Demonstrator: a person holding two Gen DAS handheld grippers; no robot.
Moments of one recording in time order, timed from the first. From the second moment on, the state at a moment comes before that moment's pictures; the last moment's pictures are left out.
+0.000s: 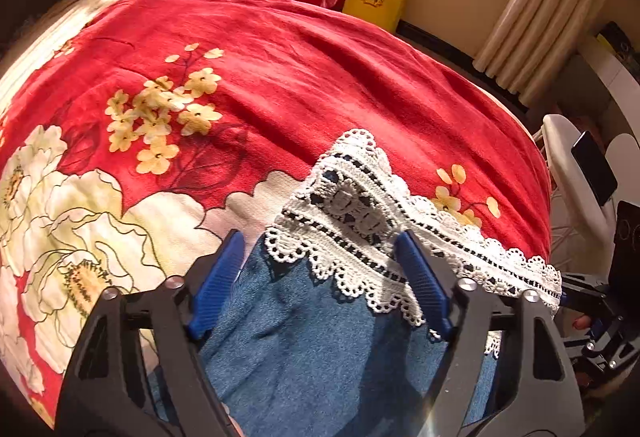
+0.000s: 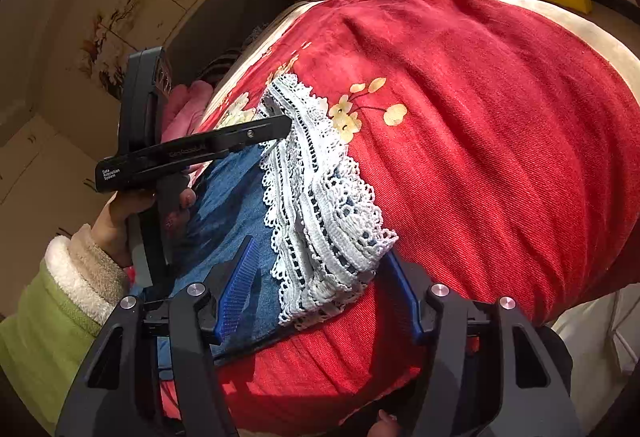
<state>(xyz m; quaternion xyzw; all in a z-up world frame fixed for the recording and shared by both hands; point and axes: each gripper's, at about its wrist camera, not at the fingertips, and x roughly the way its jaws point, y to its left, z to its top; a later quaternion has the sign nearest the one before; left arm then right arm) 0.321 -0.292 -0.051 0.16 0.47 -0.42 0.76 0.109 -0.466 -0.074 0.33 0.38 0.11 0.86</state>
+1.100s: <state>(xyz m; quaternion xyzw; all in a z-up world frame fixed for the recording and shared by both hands) 0.279 -0.045 -0.016 -0.11 0.40 -0.39 0.82 0.085 -0.235 -0.010 0.06 0.36 0.31 0.87</state>
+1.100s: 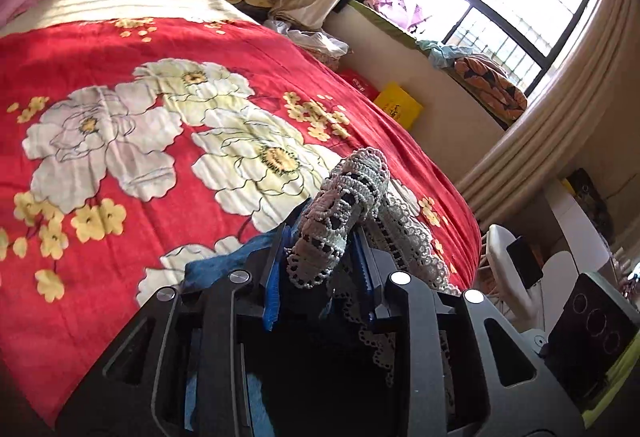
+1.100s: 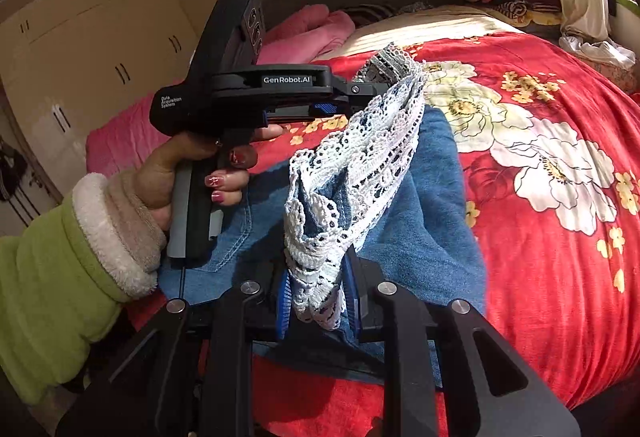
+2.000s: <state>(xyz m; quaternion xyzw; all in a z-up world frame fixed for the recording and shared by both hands) 0.256 0.037 -0.051 -0.29 0.45 -0.29 0.80 0.125 -0.287 0.004 0.10 0.35 0.31 0.88</state>
